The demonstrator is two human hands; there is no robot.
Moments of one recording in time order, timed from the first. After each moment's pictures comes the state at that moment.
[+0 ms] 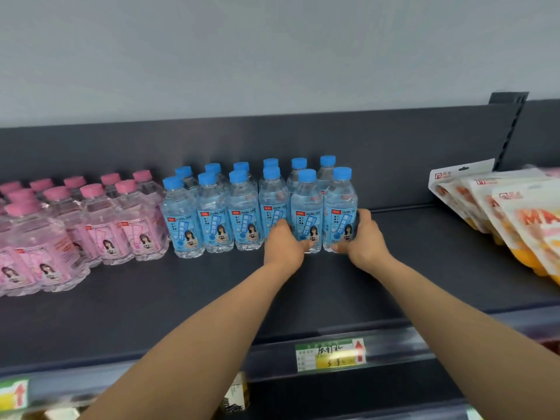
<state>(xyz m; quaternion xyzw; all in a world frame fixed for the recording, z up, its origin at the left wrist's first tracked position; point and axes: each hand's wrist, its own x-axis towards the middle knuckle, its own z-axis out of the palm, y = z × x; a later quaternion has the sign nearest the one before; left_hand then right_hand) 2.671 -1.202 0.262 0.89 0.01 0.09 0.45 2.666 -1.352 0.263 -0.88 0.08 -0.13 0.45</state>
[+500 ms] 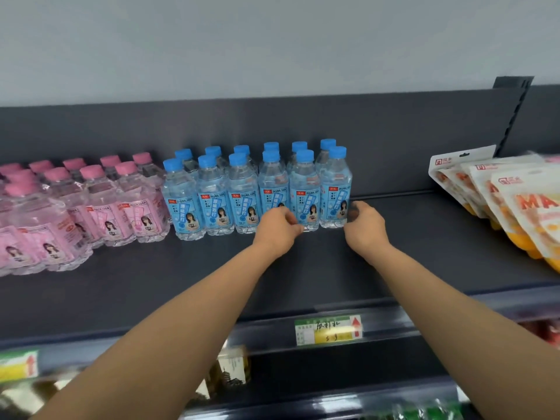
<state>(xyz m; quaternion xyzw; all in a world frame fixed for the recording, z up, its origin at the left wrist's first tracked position) 2.660 -1.180 0.270 0.91 -0.05 0.06 0.41 2.649 -1.342 0.271 -0.87 0.10 -0.15 0.46</state>
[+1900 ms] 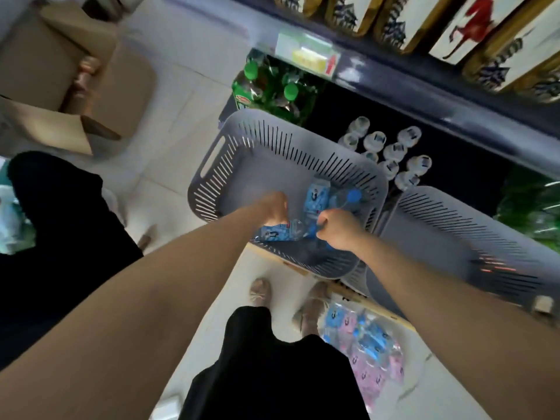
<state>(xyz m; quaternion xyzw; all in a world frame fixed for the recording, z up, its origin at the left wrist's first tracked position) 2.339 -0.861 -0.165 0.87 0.14 -0.38 0.27 2.373 -1.015 -0.136 -0.88 -0.21 0.43 0.05</state>
